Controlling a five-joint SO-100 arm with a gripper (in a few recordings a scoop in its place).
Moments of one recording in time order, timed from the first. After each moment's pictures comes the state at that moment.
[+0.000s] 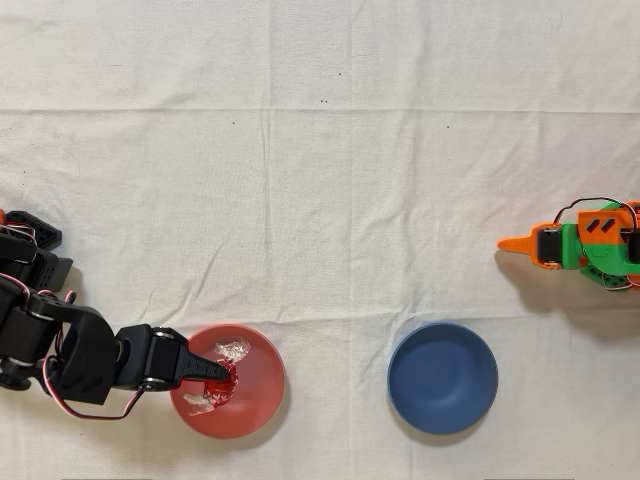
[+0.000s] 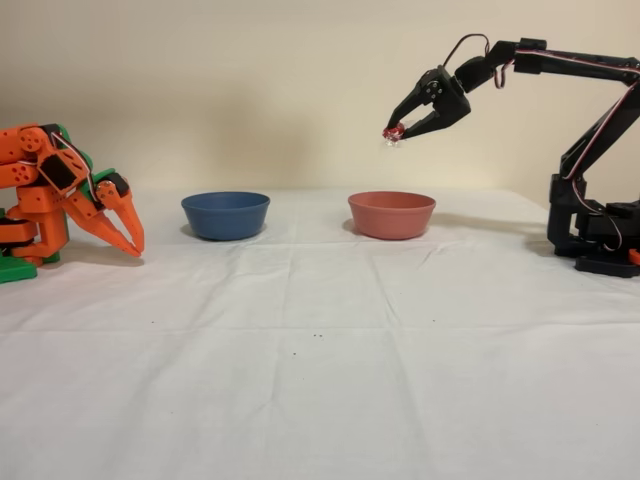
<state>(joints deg) 28.6 122.7 110.6 45.6 -26.0</state>
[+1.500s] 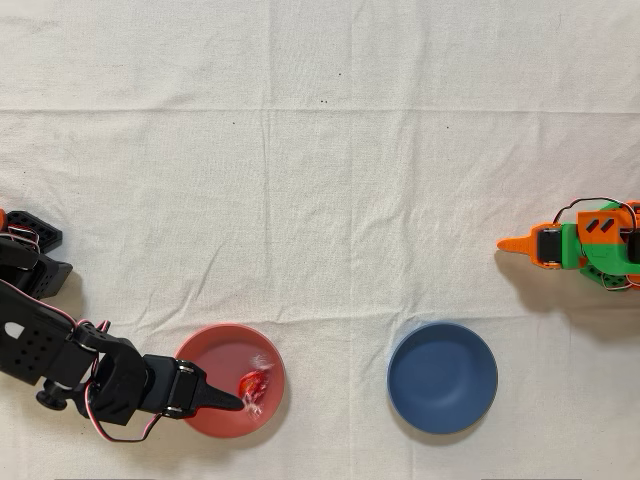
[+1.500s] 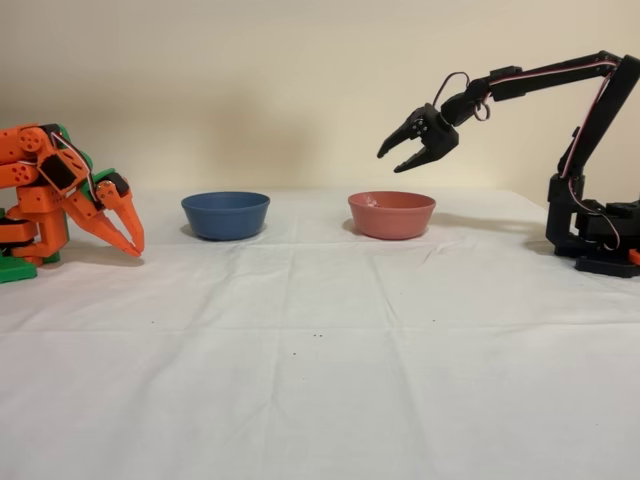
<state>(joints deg) 35.9 110.3 118.0 31.1 -25.5</state>
